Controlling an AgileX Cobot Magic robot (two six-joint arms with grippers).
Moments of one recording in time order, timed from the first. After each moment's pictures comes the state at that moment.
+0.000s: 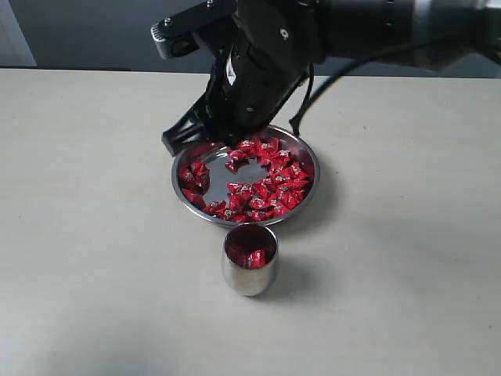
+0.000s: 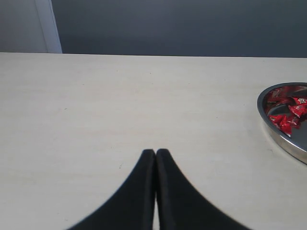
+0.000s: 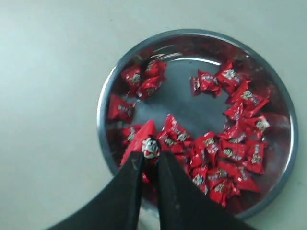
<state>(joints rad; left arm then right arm) 0.10 0.10 0.00 0.00 0.24 -0.06 0.82 1.80 -1.46 -0.18 0.79 0.21</state>
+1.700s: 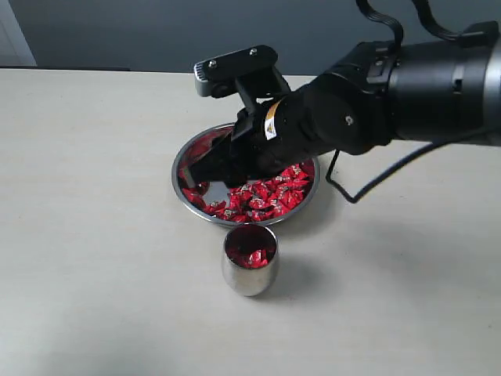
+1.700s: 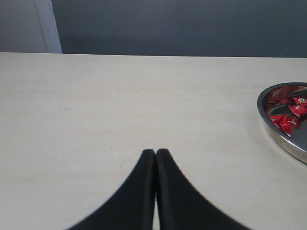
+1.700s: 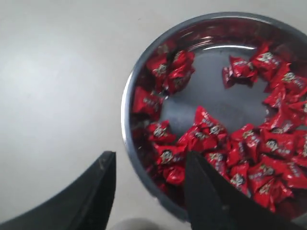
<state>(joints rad) 0.10 0.10 0.00 0.00 0.24 -0.06 0.79 1.69 -1.10 -0.04 0.38 0.21</state>
